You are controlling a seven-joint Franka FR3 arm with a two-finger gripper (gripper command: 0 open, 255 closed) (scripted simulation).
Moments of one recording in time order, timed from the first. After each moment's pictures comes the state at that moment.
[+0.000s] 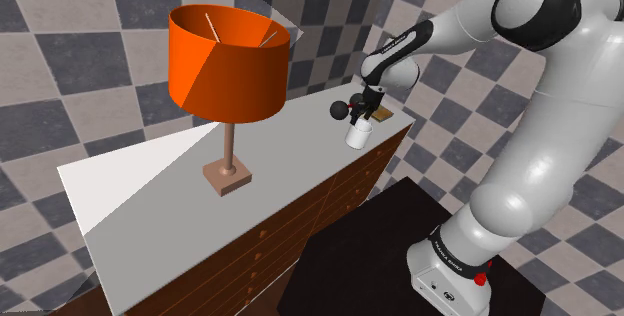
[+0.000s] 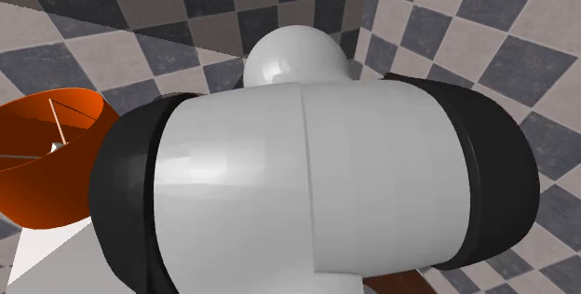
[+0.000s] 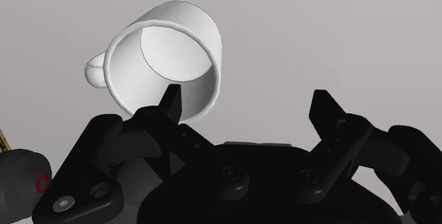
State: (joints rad) arm -0.15 0.29 -0.22 -2.23 0.16 2.55 -0.55
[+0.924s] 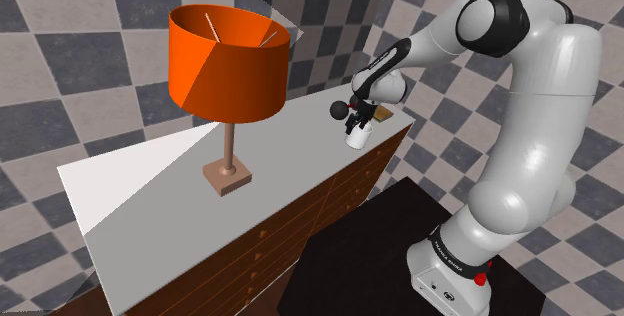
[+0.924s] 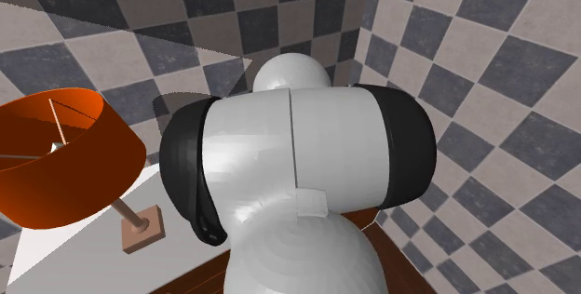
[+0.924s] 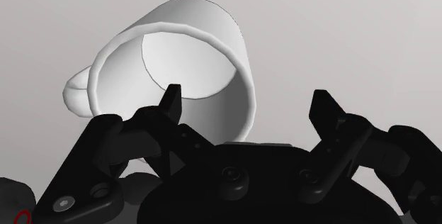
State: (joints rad) arm -0.20 0.49 -0.18 -2.15 0.22 2.65 -0.61
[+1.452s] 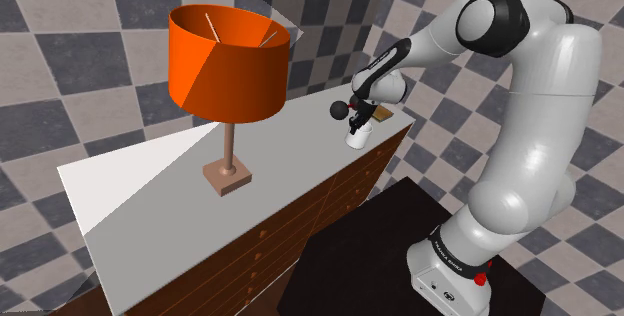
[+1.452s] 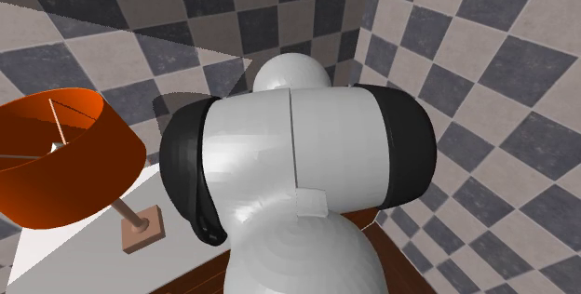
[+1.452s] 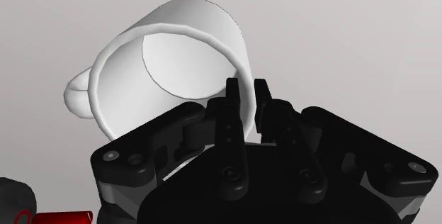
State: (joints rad) arm -0.20 0.49 -0.18 -2.15 0.22 2.65 -0.61
